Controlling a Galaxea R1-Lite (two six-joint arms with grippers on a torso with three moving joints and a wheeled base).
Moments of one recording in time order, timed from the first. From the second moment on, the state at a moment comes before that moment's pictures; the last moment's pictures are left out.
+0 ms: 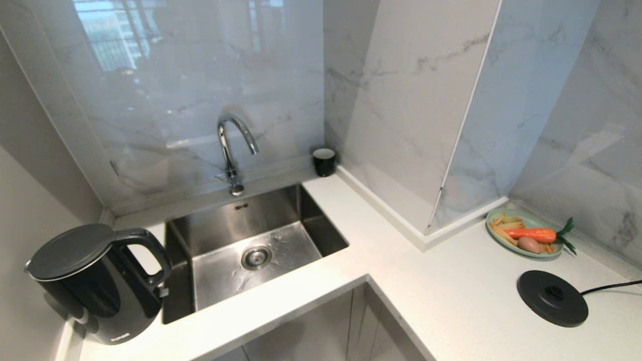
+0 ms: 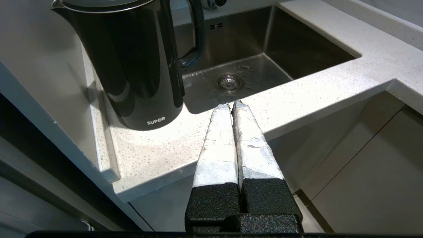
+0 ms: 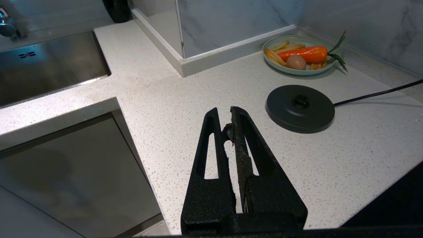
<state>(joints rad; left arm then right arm) 0.00 0.00 -0.05 0.12 0.00 0.00 0.00 0.00 0.00 0.00 0.00 0.00</state>
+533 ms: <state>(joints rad) 0.00 0.00 -0.05 0.12 0.00 0.00 0.00 0.00 0.00 0.00 0.00 0.00</state>
